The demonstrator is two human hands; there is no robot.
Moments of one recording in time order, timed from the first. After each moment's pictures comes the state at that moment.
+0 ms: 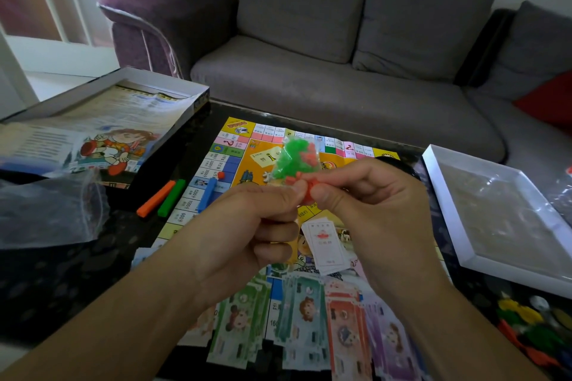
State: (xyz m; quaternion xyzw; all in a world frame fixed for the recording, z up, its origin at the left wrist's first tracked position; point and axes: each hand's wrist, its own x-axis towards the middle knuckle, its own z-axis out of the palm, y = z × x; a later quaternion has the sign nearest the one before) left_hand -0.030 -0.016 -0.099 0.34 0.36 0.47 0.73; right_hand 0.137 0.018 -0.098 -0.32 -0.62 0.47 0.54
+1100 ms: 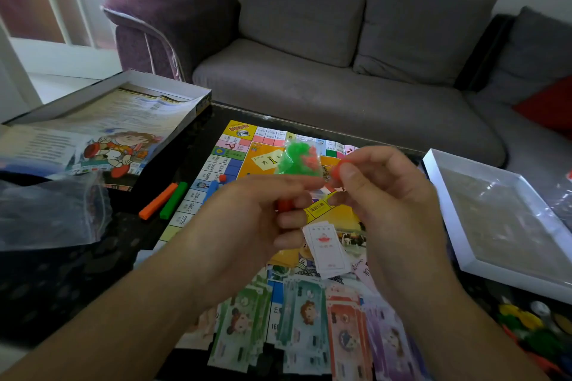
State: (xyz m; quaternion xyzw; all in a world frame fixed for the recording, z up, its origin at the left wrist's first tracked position) left_hand -0.025 -0.010 -0.094 0.32 0.35 0.52 0.71; right_hand 0.138 0.017 -0.088 -0.40 -0.58 0.44 0.56
